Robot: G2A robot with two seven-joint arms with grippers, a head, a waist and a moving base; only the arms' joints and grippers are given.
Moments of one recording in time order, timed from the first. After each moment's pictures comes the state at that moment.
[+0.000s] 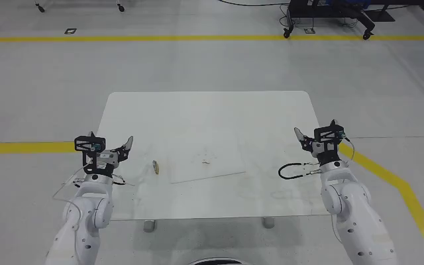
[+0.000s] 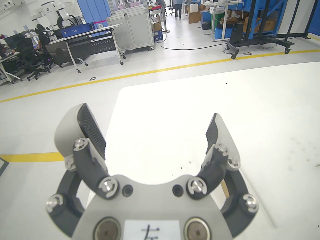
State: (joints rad) left arm 1.73 -1.15 -1.60 -1.80 1.33 0.00 0.00; right arm -1.73 -1.15 1.60 -1.80 -1.33 0.00 0.00
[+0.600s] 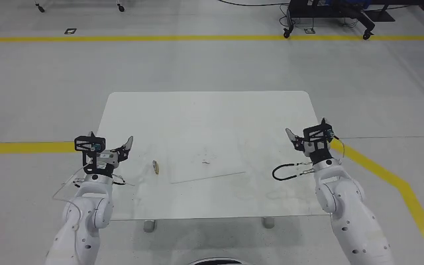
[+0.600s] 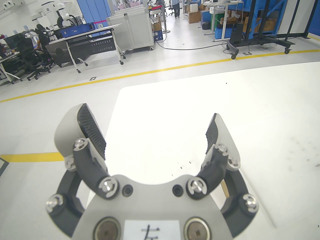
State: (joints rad) left arm 1.73 -1.15 -1.60 -1.80 1.33 0.00 0.00; right arm -1.68 -1.15 1.51 -1.80 -1.42 -0.05 0.05
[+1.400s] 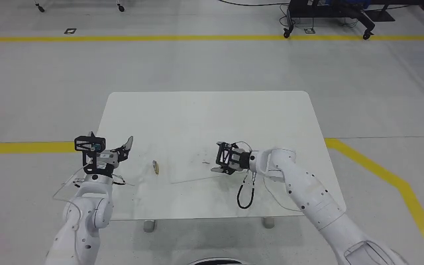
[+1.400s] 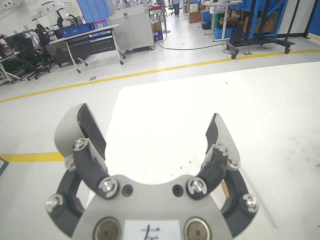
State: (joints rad) left arm 1.73 -1.15 -1.60 -1.80 1.33 0.00 0.00; right arm -1.15 -1.22 0.96 -1.35 -1.44 -0.80 0.18
